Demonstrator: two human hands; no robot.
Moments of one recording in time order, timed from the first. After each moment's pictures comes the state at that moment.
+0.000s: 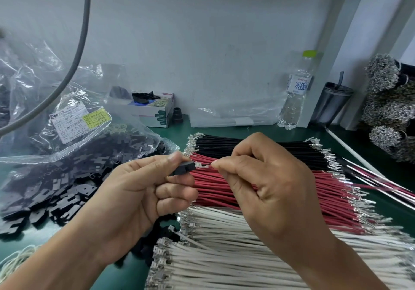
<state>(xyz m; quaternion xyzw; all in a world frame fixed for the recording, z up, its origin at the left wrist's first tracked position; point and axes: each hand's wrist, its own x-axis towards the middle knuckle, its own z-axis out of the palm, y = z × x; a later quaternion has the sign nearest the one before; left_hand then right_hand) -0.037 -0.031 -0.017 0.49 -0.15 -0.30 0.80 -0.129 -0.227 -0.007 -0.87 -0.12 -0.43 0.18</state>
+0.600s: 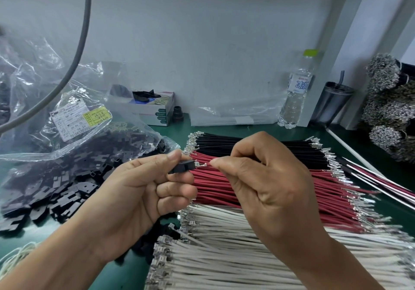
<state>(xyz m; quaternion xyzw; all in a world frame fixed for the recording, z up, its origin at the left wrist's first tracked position) -0.037 -0.031 -0.016 0.47 -0.14 -0.32 0.81 -0.129 -0.227 -0.011 -0.86 -0.14 -0.46 0.18</state>
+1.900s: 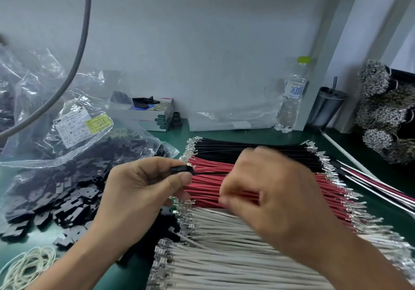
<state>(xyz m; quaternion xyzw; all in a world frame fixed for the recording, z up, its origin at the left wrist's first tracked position) -0.044 -0.038 -0.029 0.70 -0.23 0.02 0.68 -0.144 -0.236 0.011 -0.95 -0.12 -0.27 0.12</state>
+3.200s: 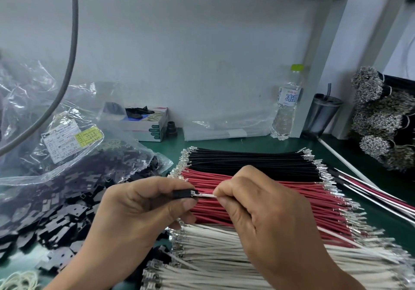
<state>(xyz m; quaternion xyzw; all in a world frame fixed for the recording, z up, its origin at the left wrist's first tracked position) -0.049 -0.045 -0.031 0.65 -0.30 0.01 0.70 -0.142 -0.228 -0.005 -0.90 -0.09 -0.40 0.13</state>
